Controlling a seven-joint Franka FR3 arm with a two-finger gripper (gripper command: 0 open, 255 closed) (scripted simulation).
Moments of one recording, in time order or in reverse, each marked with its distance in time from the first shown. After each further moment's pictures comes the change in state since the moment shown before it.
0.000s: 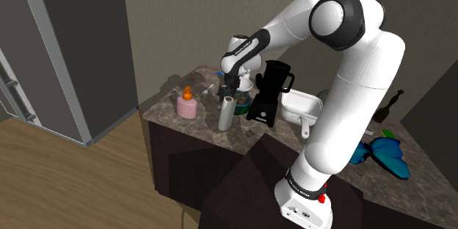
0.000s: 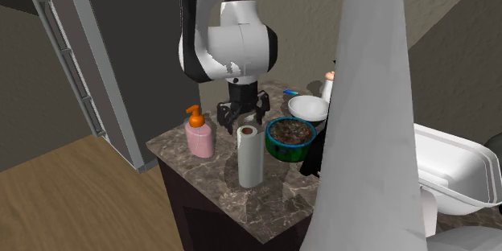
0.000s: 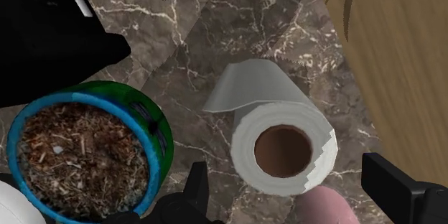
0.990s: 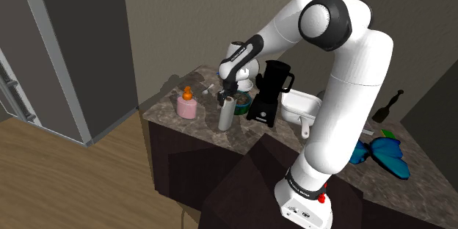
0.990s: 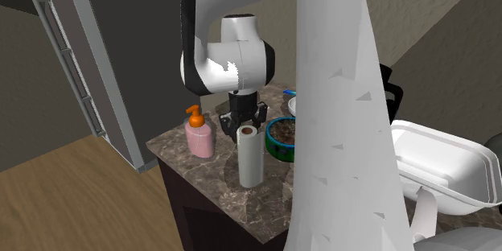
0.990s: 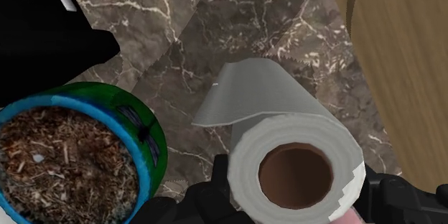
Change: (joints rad) arm -0.007 0.074 0.010 0.001 0.034 0.073 -0.022
